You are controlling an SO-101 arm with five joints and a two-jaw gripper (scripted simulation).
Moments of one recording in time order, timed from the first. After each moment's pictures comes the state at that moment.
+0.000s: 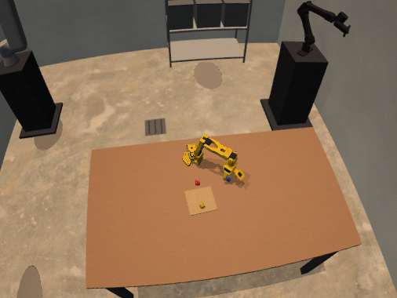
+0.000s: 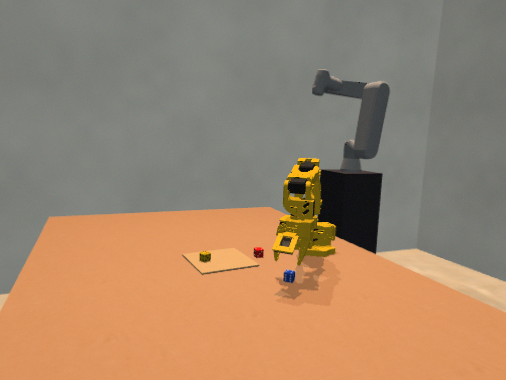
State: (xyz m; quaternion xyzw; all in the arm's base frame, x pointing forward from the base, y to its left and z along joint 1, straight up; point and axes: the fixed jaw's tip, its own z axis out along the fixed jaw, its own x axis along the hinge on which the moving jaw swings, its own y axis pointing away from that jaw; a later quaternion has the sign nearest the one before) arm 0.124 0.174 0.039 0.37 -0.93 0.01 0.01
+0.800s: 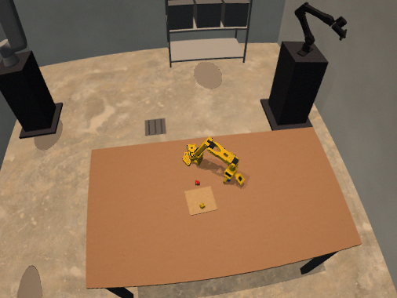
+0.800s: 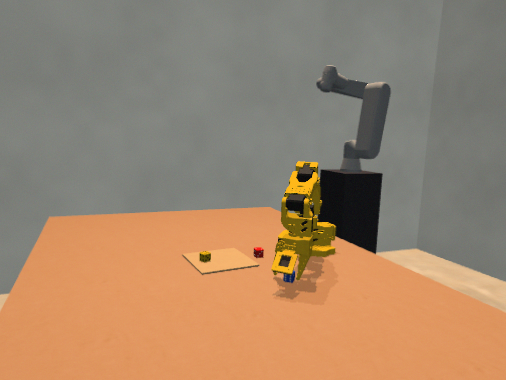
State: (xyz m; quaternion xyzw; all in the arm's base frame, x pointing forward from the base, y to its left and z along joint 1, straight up) arm 0.126 0.176 0.007 0.37 -0.93 0.03 0.05
